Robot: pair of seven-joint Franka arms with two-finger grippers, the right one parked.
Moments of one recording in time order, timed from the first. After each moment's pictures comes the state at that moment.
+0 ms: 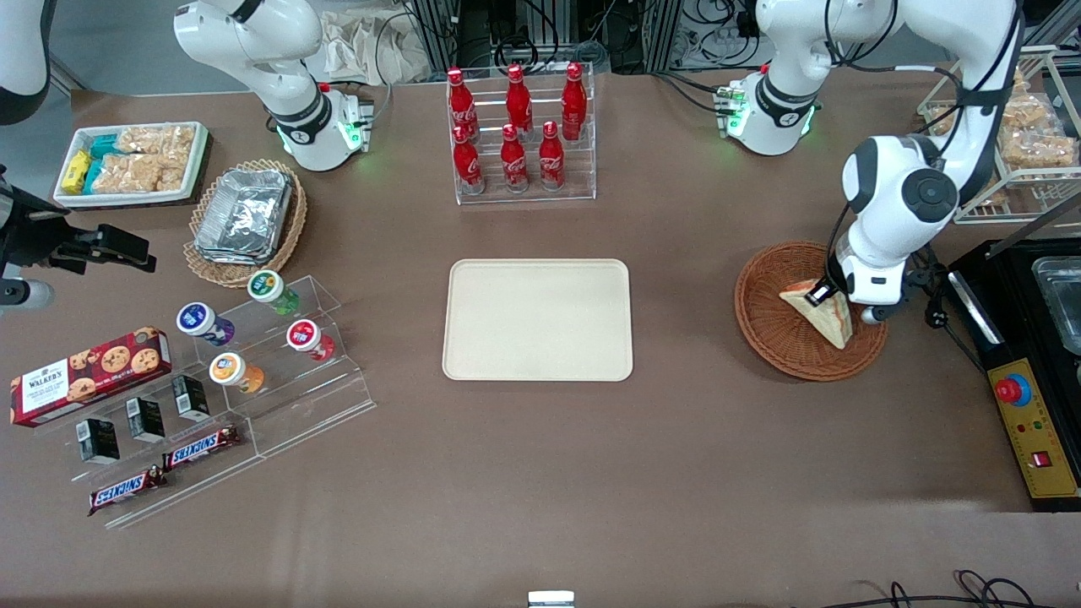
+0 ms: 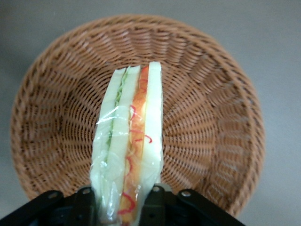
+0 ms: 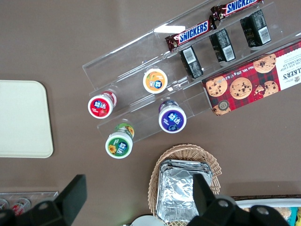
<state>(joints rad) -0.12 -0.01 0.08 -2.48 0.04 2.47 -0.69</state>
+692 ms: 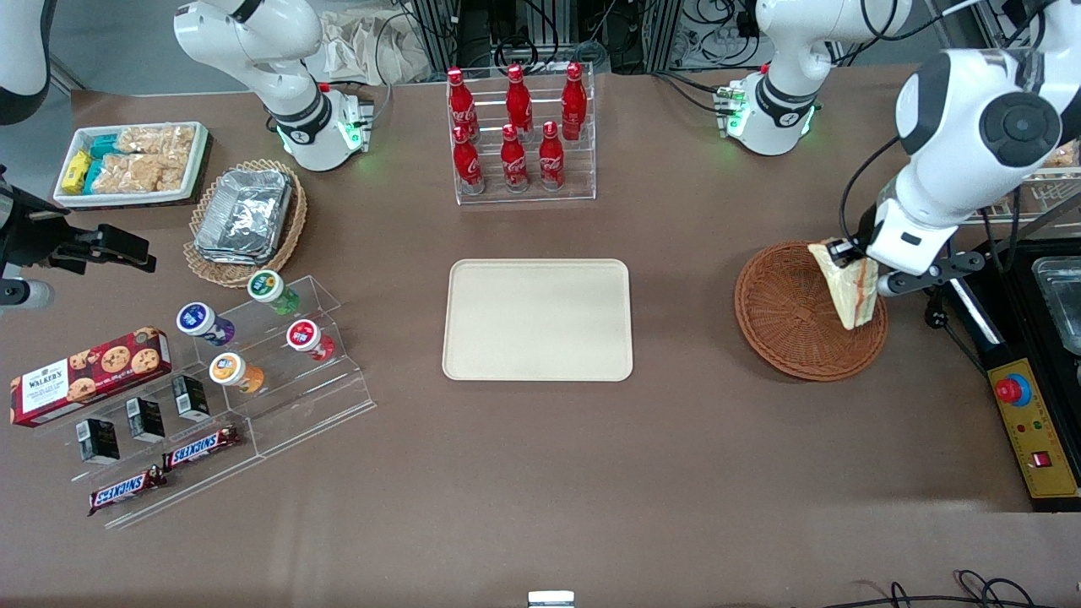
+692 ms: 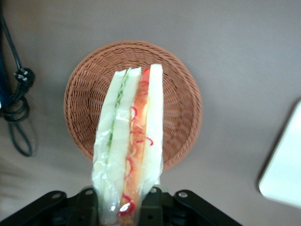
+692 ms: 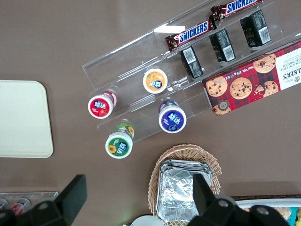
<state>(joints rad) -0.13 -0.13 -0.04 -2.08 0.04 1.83 -0.39</state>
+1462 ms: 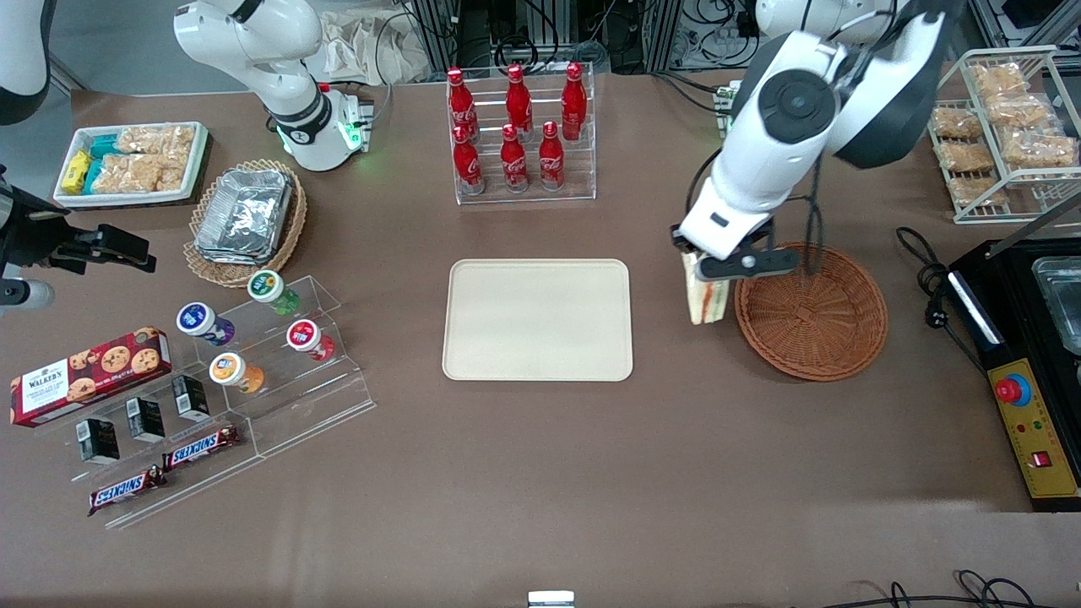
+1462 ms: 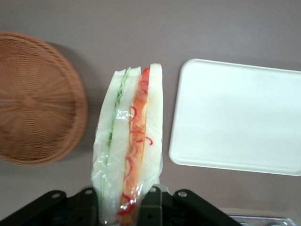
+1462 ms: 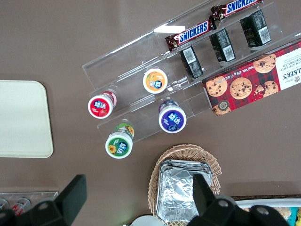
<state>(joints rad) -0.13 0.07 -0.41 -1.89 -0.04 1.90 -0.61</state>
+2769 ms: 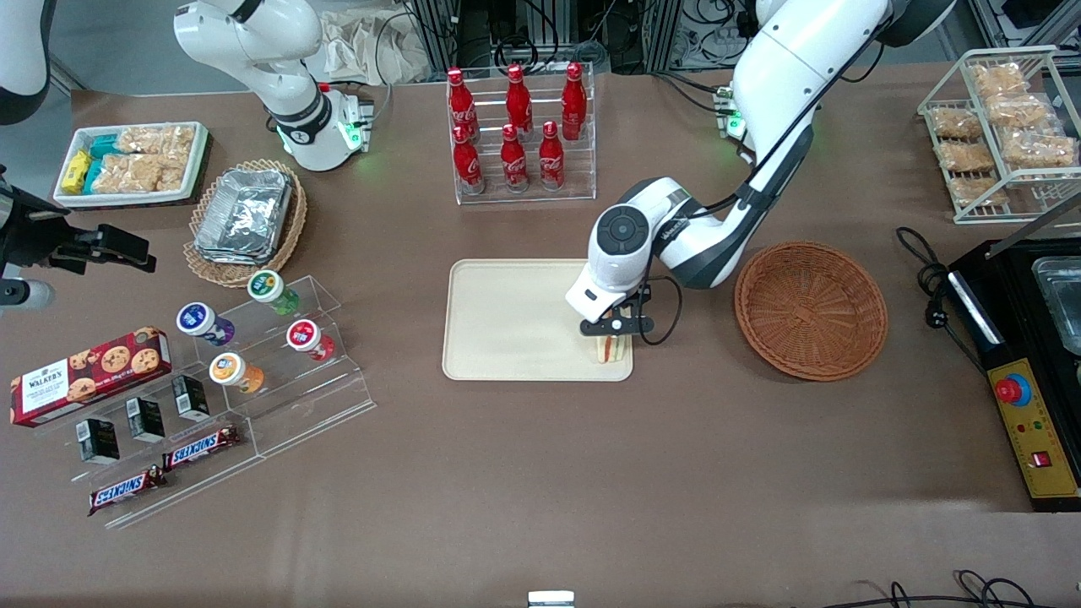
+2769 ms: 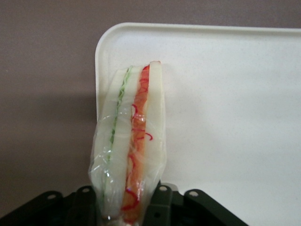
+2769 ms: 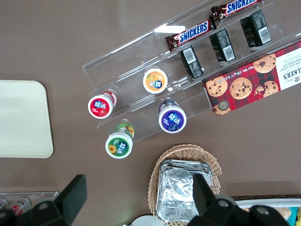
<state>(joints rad) -0.29 0.55 -0.46 -1.88 0.30 2.31 -0.95</state>
